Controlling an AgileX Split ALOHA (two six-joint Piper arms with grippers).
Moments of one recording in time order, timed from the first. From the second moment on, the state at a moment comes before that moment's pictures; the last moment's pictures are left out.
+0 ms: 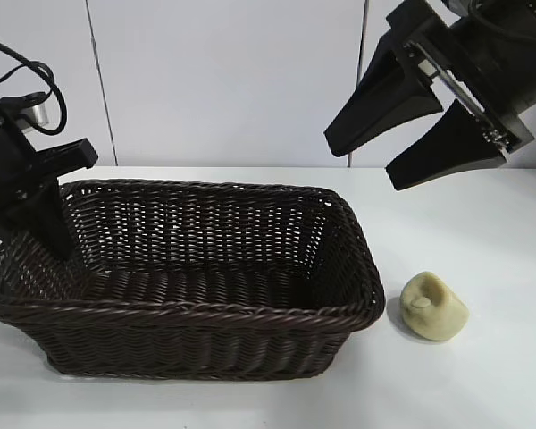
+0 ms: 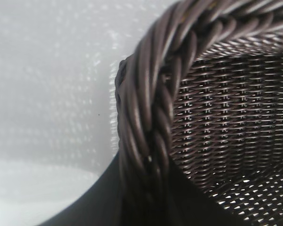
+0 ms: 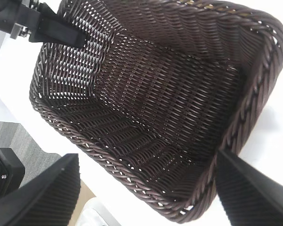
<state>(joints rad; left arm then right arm) -0.15 1.88 -1.15 -0.52 0.86 0.23 0.21 1.47 -0.95 0.88 0.84 -0.70</state>
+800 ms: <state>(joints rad) -0.15 1.84 -1.15 -0.55 0.85 0.23 0.21 1.47 -0.95 0.88 0.84 -0.70</state>
